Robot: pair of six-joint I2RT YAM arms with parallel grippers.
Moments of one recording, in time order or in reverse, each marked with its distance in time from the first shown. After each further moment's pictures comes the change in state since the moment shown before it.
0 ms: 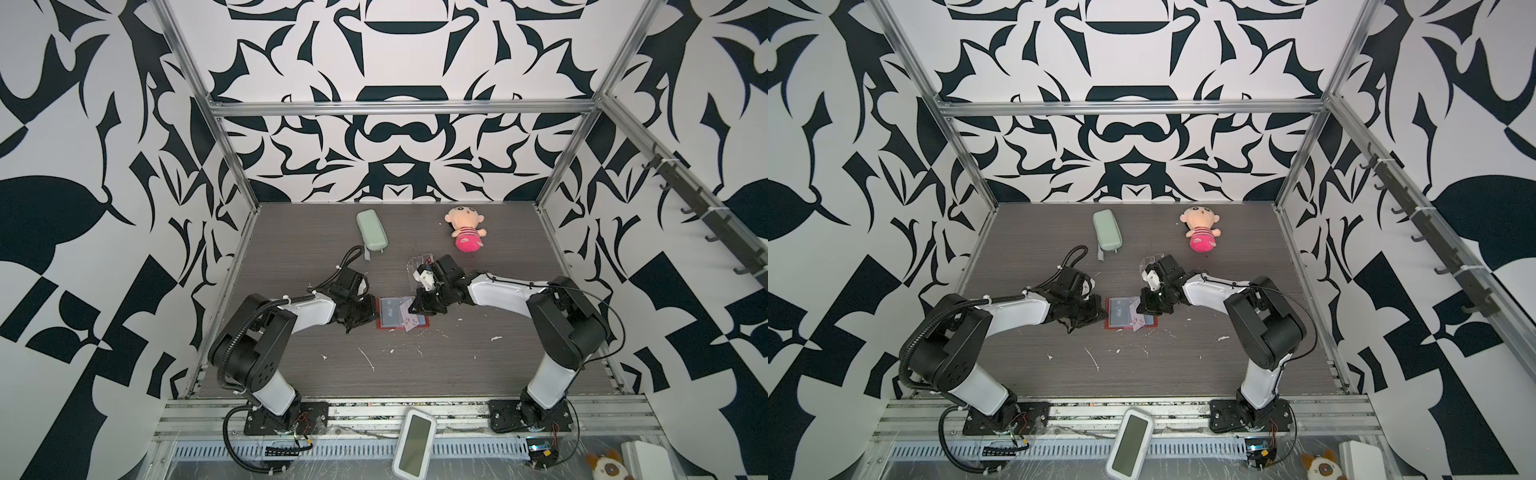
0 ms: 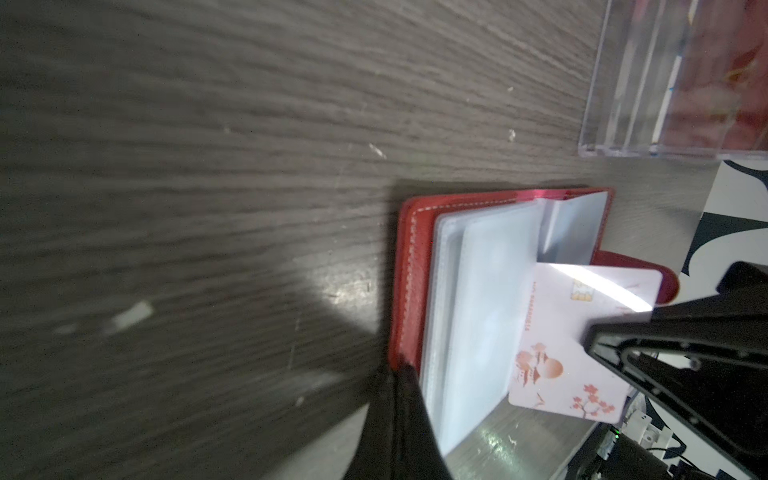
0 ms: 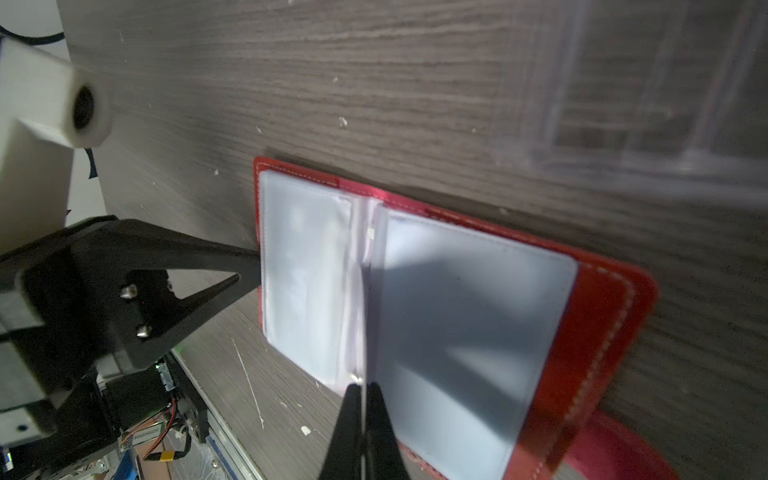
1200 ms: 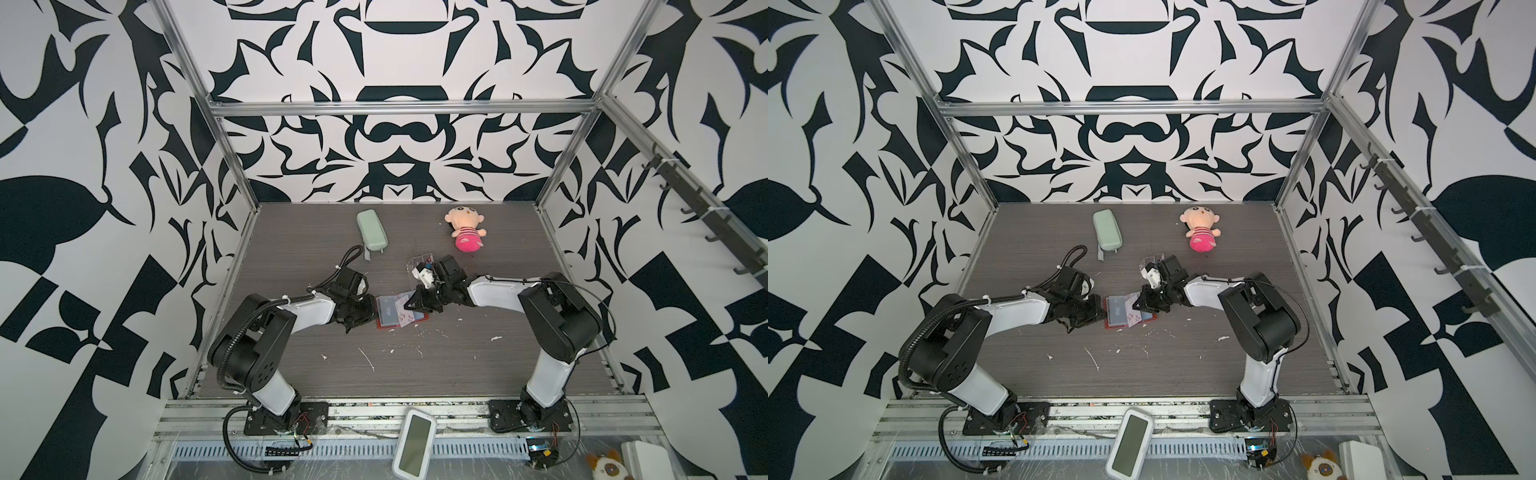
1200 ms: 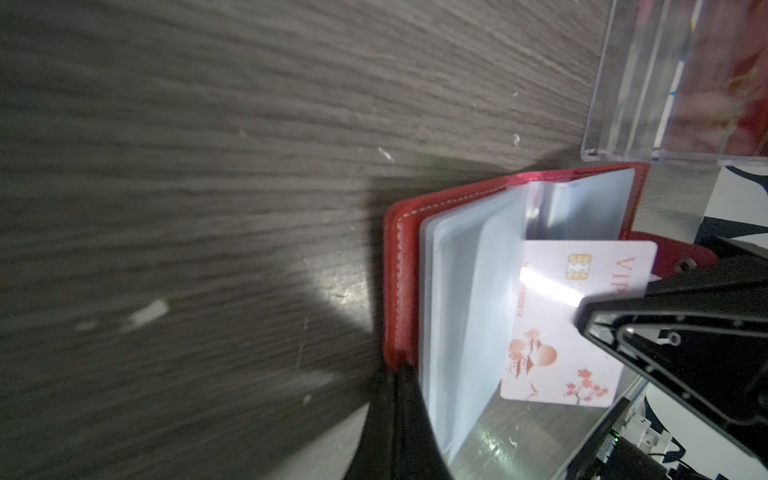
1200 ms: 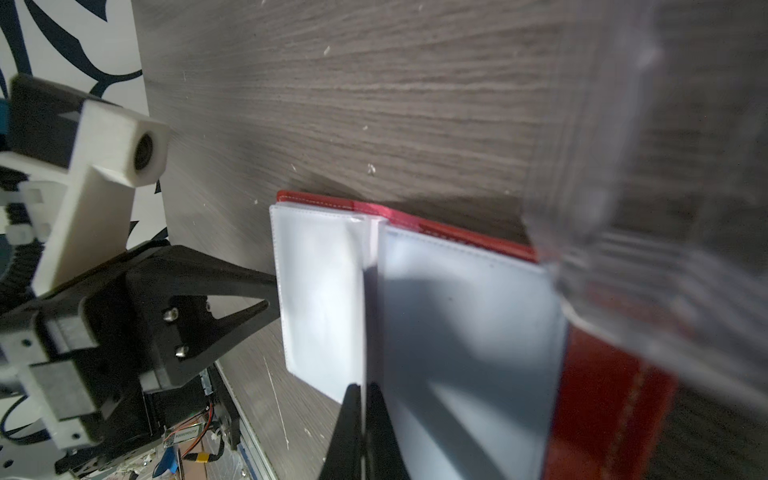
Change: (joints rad) left arm 0.004 0.000 0.000 -0.008 -0.008 0.002; right arm -0.032 0.049 -0.048 0.206 -0.109 0.058
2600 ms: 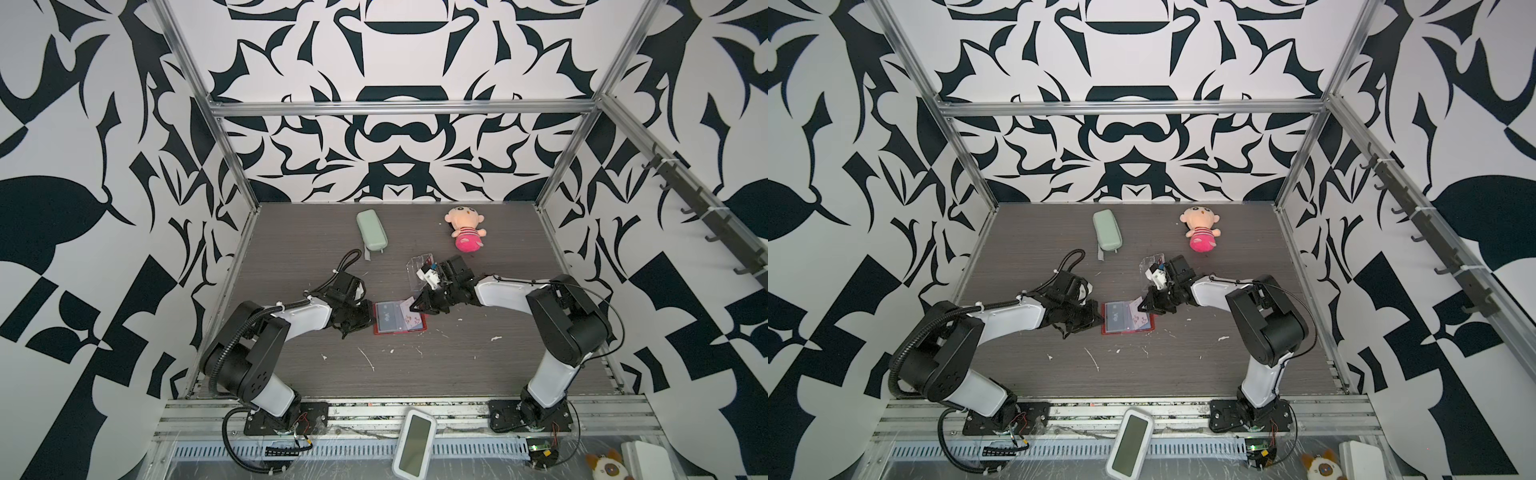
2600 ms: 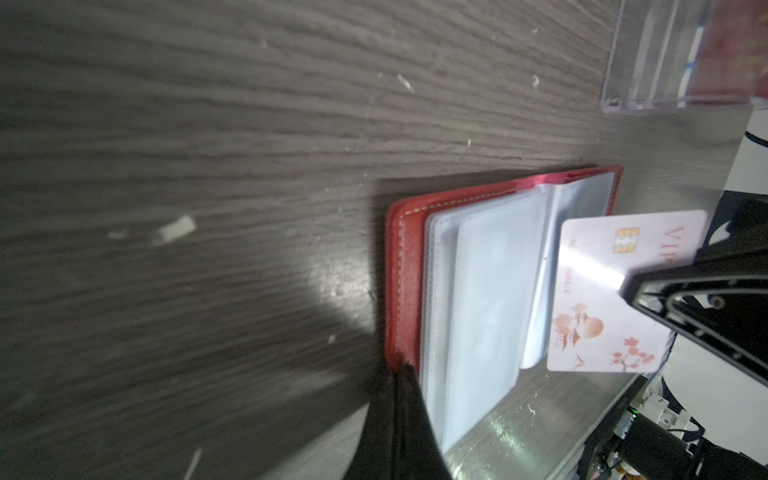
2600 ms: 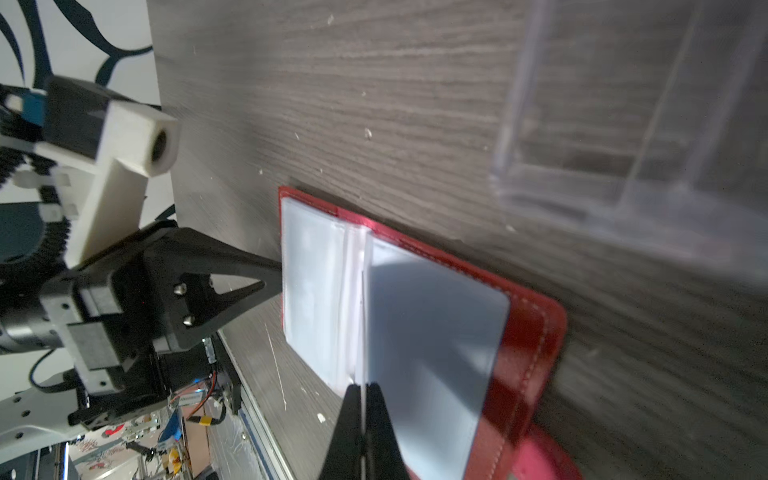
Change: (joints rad) left arm -0.002 -0.060 -0.048 -0.037 0.007 0.049; right arm -0.047 -0.042 -0.026 -0.086 -0.068 -0.103
